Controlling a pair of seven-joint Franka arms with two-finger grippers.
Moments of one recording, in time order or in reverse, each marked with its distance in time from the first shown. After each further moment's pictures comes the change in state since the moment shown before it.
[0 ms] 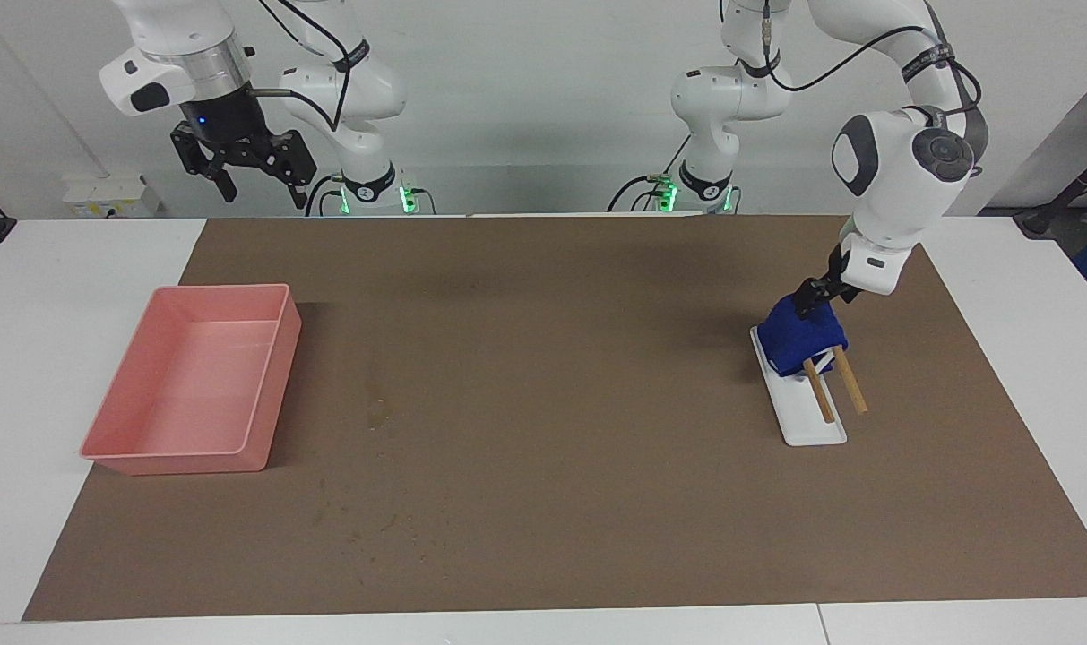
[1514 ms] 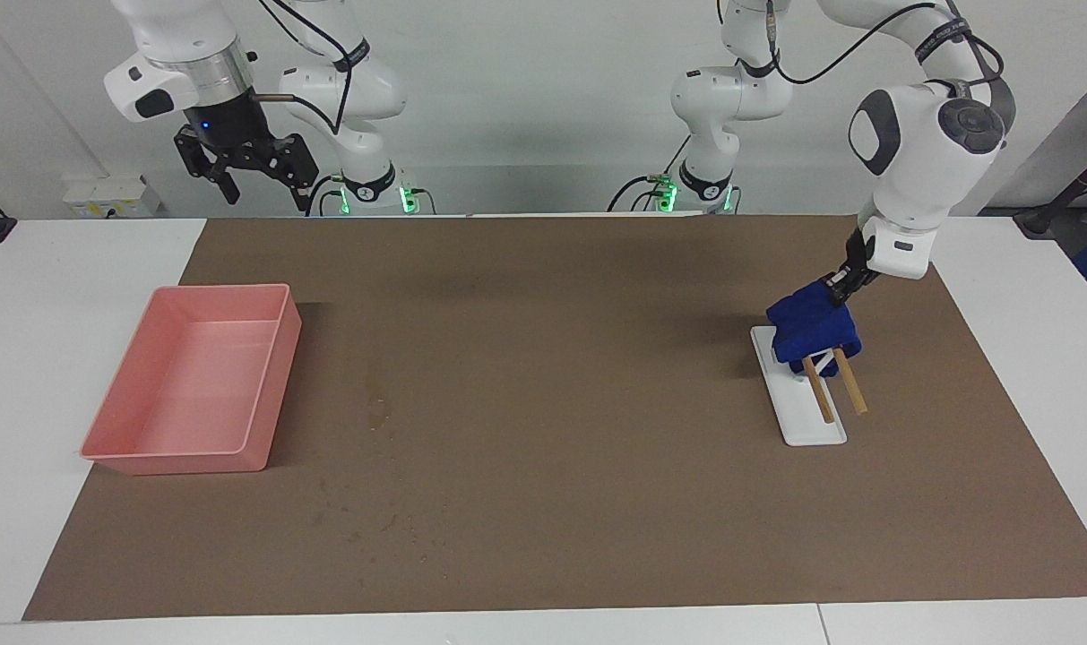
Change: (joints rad) left arm -0.001 -0.007 0.004 0.156 -0.009 -0.137 -0.147; right arm 0.000 -0.003 0.000 -0.013 0.000 0.000 0.000
